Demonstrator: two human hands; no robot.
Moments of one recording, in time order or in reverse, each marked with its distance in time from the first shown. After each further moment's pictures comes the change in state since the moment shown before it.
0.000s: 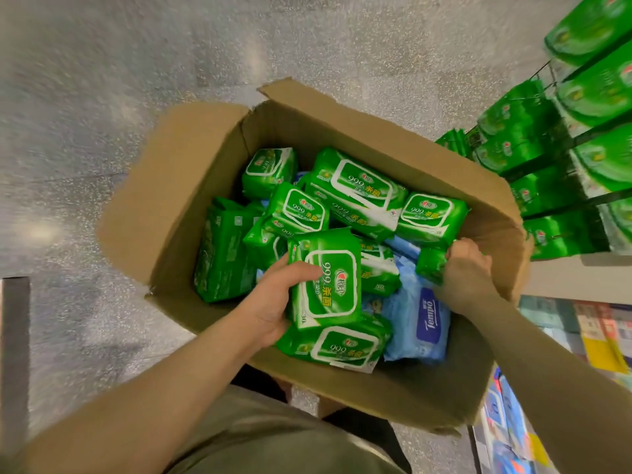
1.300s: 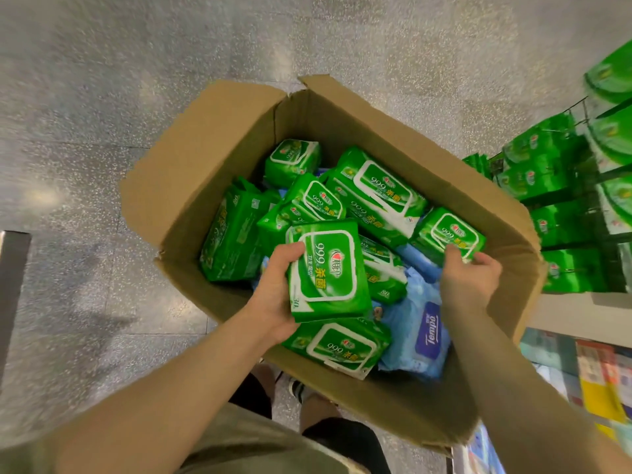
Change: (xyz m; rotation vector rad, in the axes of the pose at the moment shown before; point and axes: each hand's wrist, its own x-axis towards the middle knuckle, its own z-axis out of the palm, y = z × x) left_hand 0.001 -0.027 -0.007 -0.388 -0.060 0.085; right_hand -0.019 -0.075 -0.035 1.070 0.371 0.551
